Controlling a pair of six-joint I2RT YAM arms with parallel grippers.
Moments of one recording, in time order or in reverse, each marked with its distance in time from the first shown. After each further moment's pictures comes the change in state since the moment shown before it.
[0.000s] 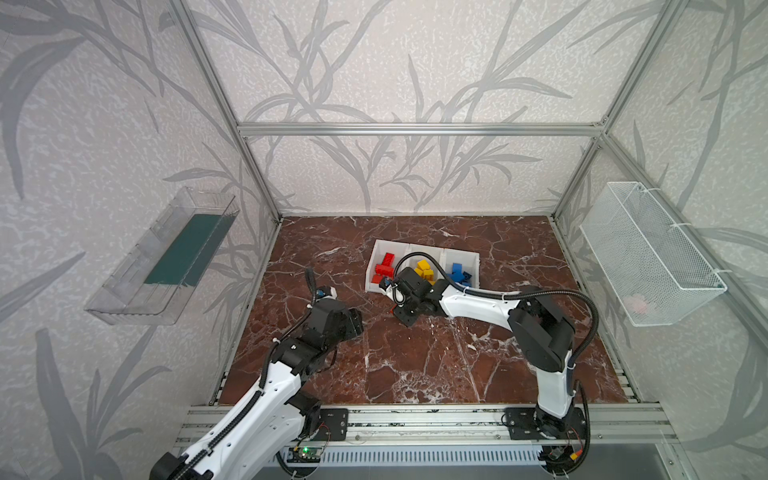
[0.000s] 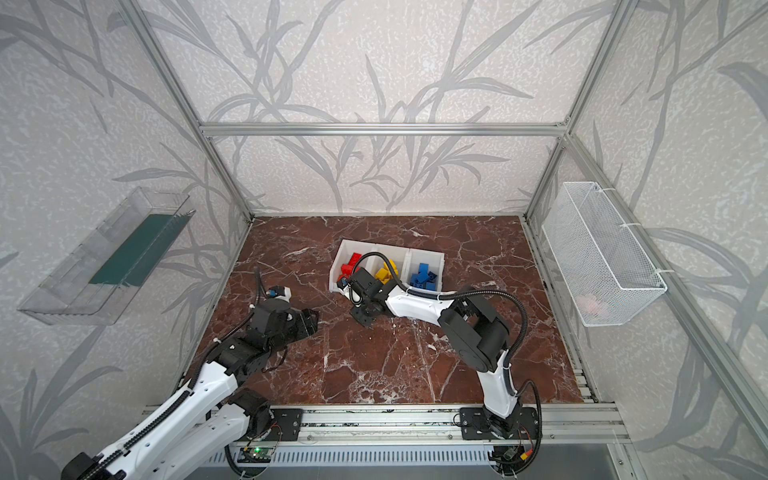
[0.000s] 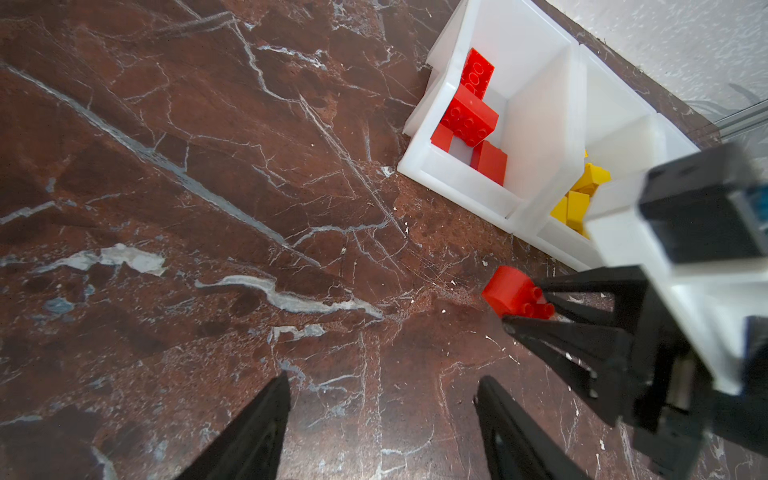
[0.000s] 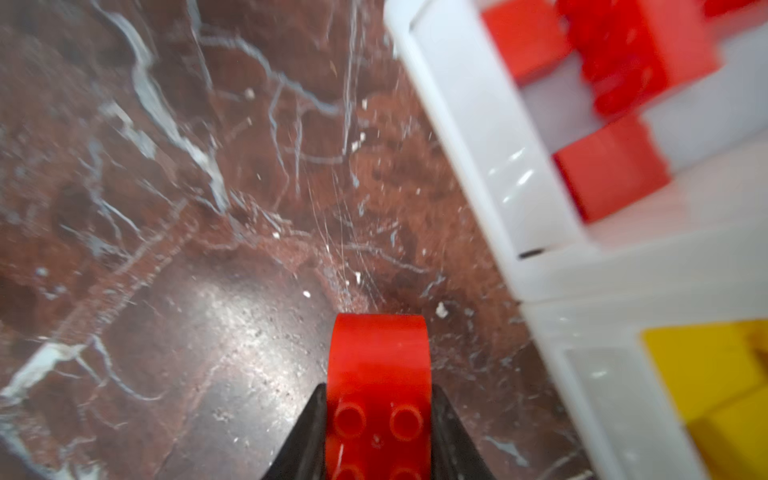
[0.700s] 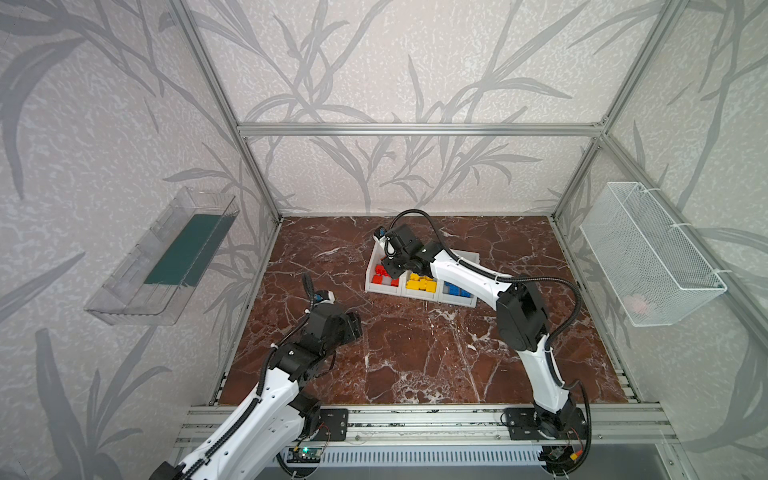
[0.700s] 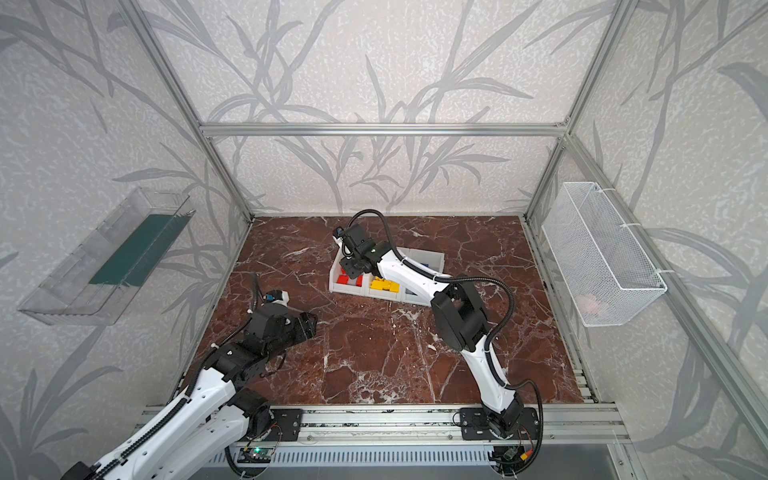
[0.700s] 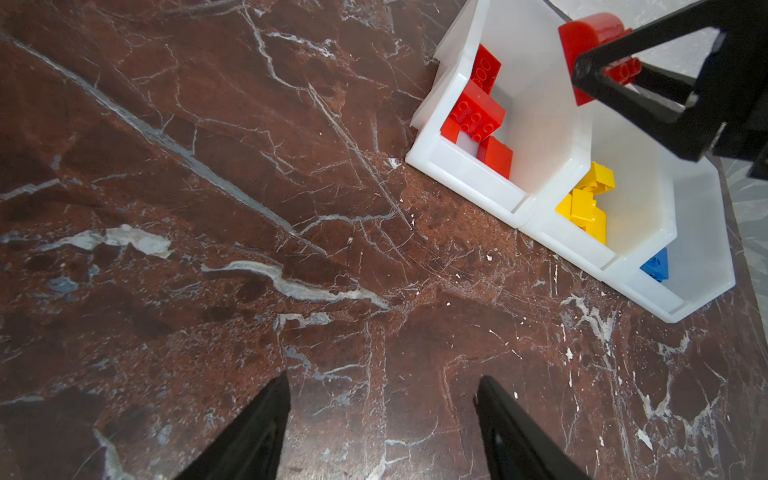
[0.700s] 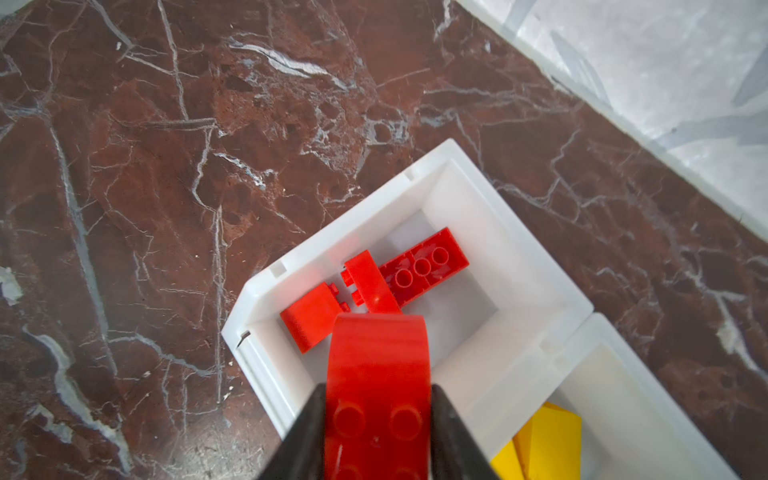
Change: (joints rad) left arm 0.000 -0.048 -0.032 -0.011 0.001 -0.023; right arm -0.098 0.226 0.516 -0.133 0.096 0.047
